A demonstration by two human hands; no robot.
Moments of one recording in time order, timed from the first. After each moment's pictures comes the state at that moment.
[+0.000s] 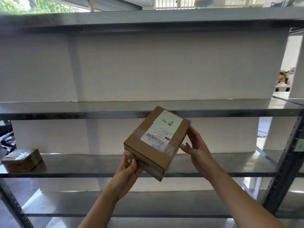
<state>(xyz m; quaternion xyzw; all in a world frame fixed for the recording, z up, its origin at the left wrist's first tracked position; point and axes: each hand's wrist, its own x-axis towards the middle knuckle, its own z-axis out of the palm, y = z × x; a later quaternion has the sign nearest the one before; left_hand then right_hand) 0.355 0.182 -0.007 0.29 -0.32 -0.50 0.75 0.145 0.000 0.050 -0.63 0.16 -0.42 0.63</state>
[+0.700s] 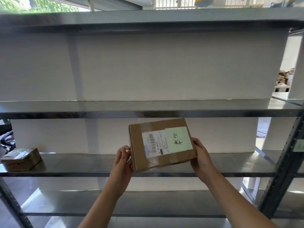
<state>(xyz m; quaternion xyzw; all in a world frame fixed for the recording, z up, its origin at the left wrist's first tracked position) 0.352 0.183 0.003 0.40 -0.32 -0.37 0.77 0.147 0.012 0.048 -0.51 0.26 -0.42 0.70</state>
